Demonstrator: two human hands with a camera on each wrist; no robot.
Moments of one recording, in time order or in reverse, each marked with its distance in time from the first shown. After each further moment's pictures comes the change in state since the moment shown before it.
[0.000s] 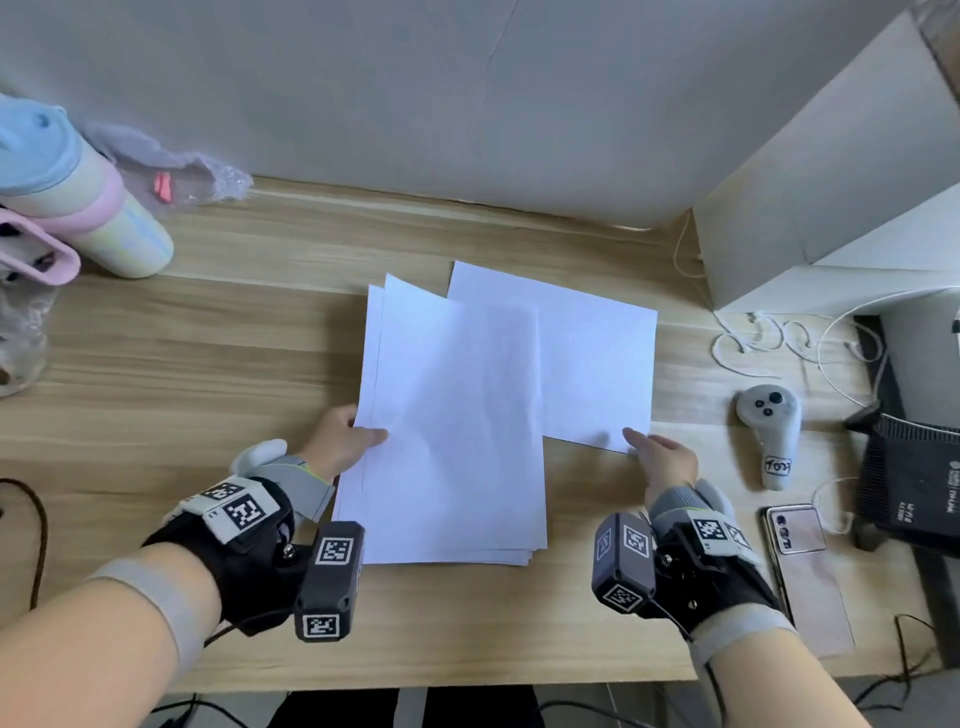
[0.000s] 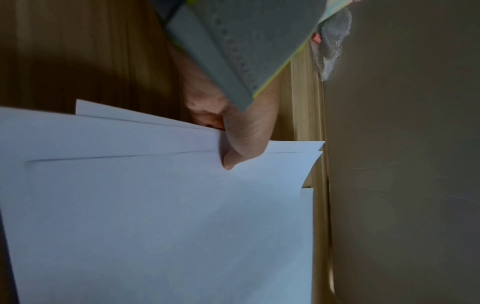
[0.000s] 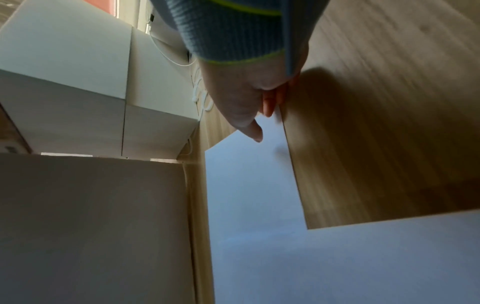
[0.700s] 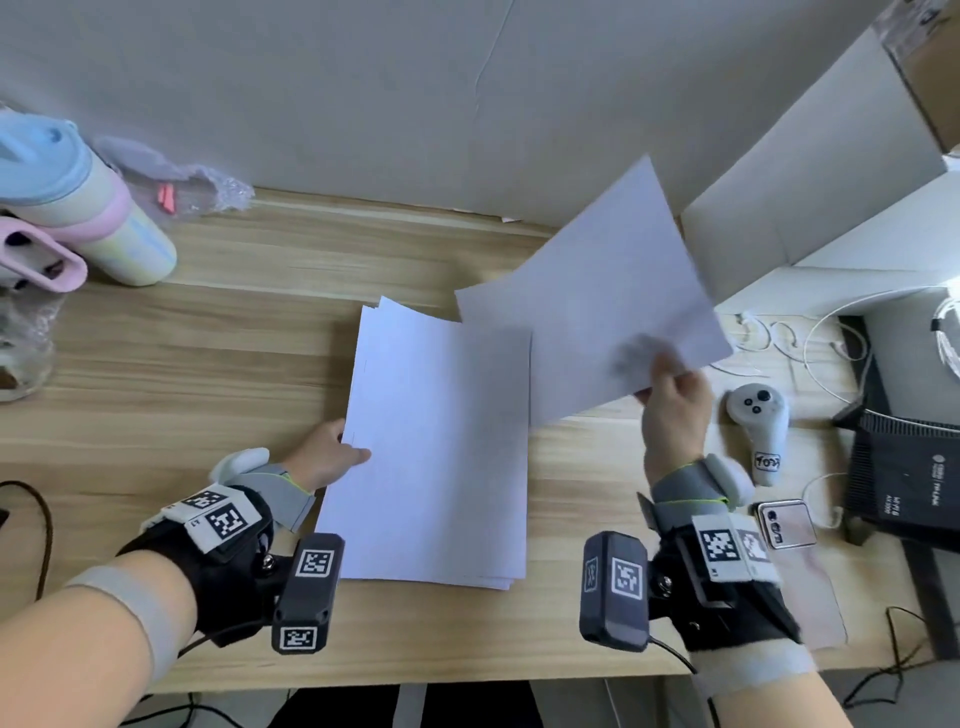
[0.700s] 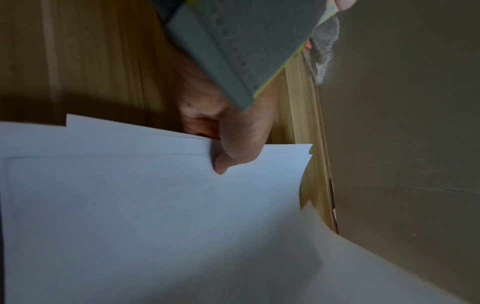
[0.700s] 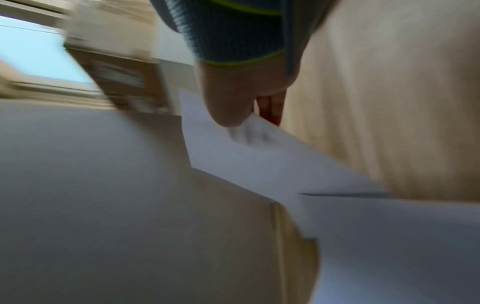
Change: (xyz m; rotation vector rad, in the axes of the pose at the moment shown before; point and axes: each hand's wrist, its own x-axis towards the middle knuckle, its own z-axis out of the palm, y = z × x) left_hand -0.009 -0.008 -0.015 0.157 -0.085 -0.099; right_hand -0.056 -0.066 -0.001 0.334 -0.064 -0.527
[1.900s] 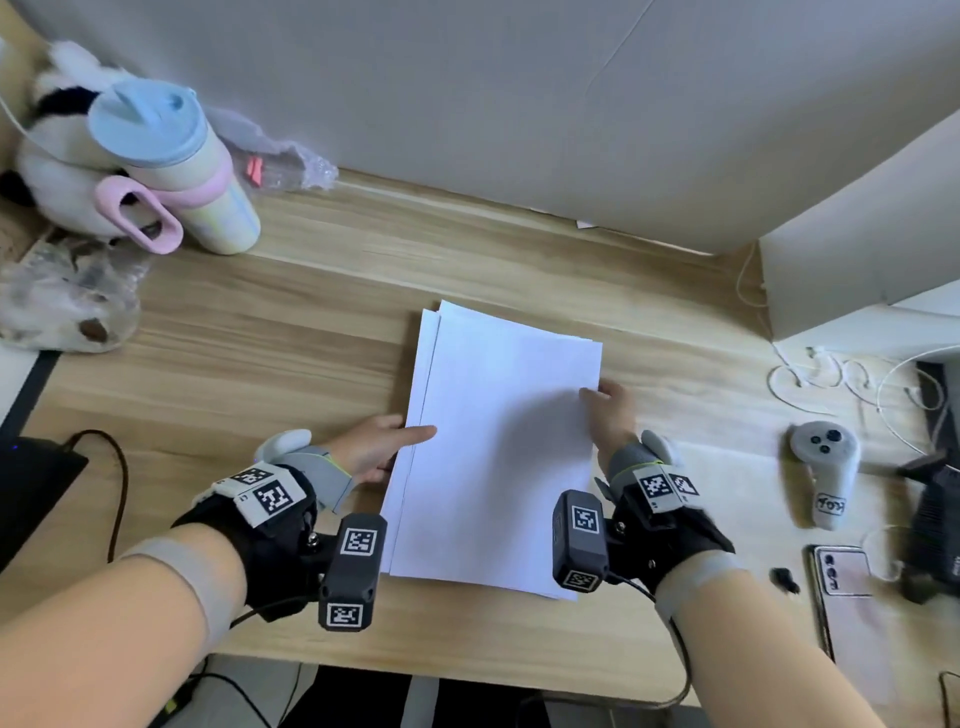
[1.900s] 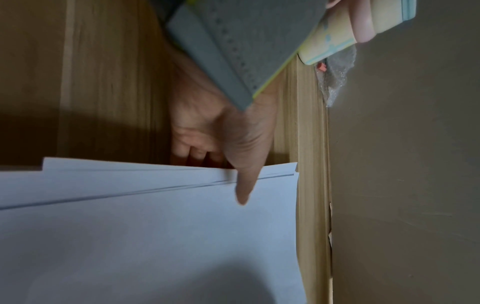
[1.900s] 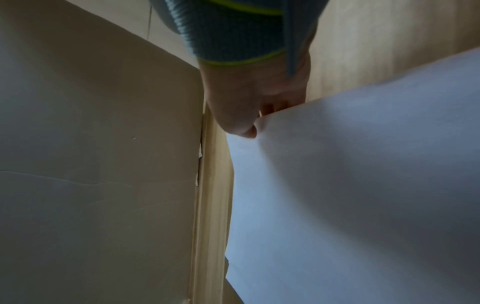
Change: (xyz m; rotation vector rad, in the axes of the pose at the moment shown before) left_hand -0.001 -0.012 -0.020 -0.208 -0.194 -0.121; right_hand -0.017 0.054 0.098 -0.425 -0.363 0.344
